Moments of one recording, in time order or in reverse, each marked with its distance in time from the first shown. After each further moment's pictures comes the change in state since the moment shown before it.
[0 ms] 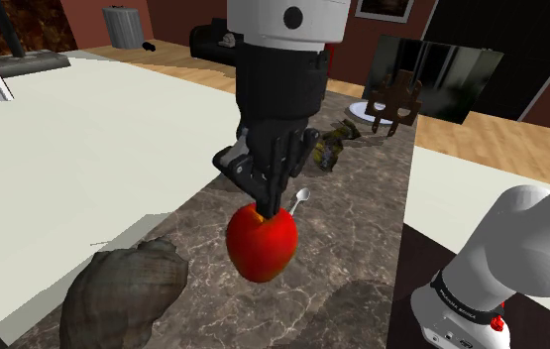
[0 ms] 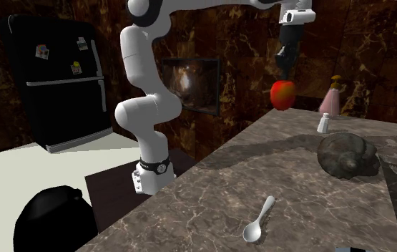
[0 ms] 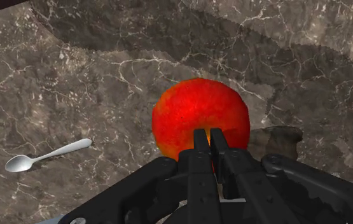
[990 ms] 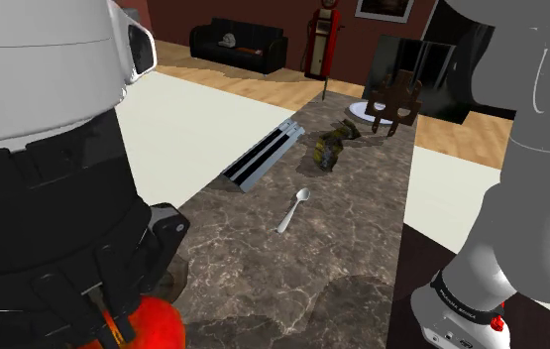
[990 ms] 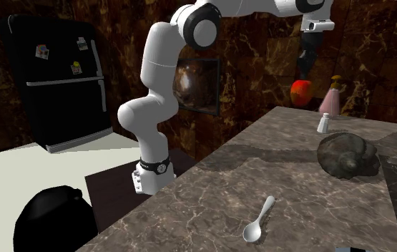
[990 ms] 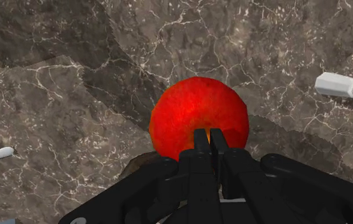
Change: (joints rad) arm 0.280 0.667 0.254 0.517 -0.509 -0.026 0.525
